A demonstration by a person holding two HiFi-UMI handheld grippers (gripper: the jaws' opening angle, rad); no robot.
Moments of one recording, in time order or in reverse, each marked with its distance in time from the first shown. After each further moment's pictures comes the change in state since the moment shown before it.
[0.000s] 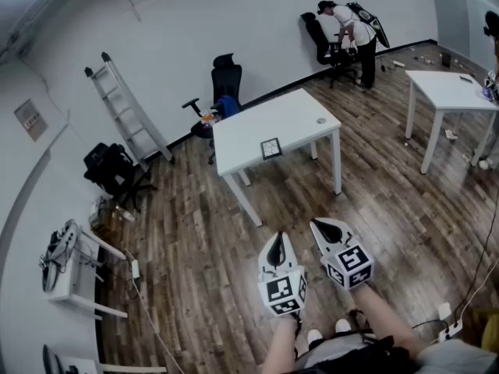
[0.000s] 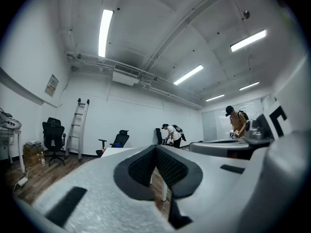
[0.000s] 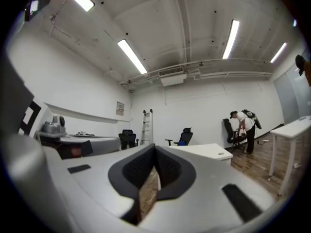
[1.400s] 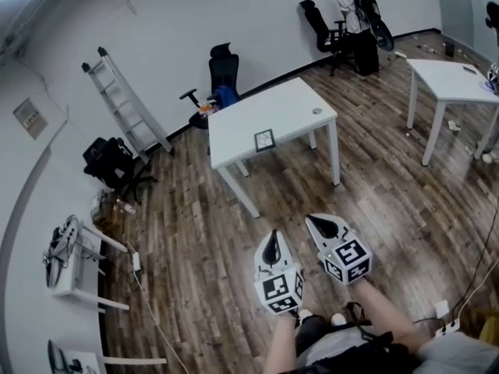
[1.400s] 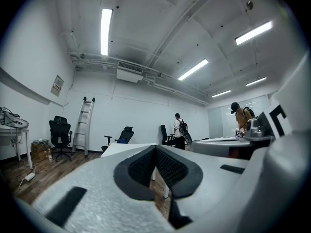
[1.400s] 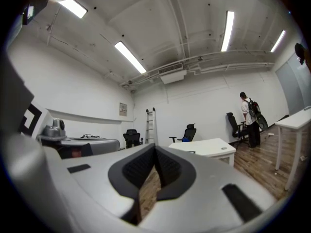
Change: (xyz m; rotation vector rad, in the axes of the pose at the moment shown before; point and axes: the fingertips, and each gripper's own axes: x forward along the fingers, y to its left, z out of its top) left arm 0.017 -0.027 -0.021 -0.009 0.037 0.077; right arm -0.007 -0.040 -0.018 0.051 0.020 0.064
